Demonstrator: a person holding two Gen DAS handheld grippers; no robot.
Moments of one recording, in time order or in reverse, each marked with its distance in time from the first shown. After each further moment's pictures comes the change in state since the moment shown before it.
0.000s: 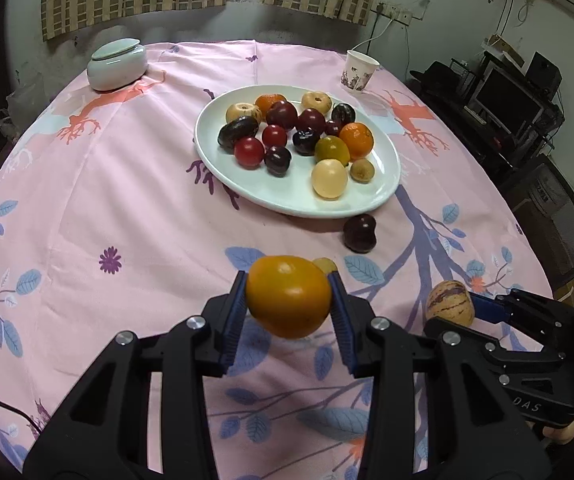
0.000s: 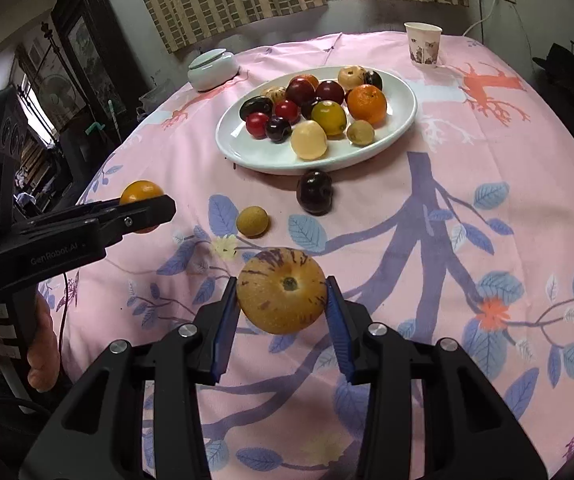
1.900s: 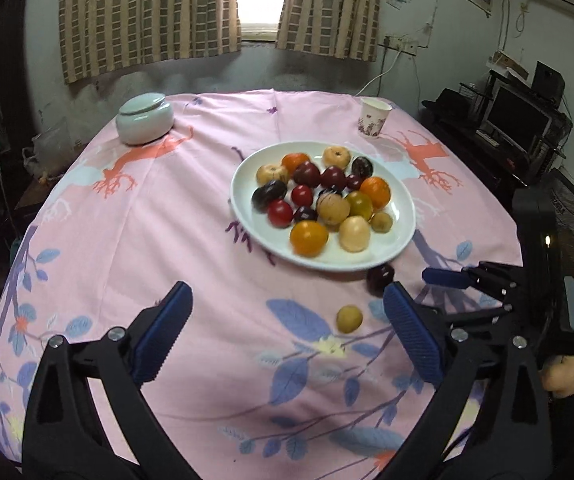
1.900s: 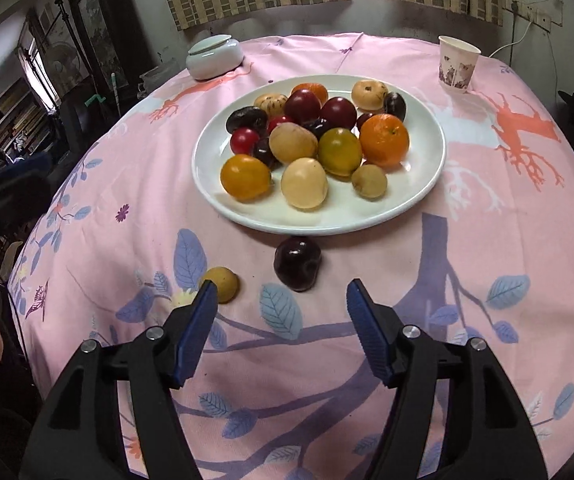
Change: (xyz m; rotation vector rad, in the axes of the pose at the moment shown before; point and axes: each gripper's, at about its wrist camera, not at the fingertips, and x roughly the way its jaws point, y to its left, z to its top) left arm -0.035 0.007 0.005 0.029 -0.139 0.112; right arm 0.059 -0.014 0.051 -0.085 0.054 -0.035
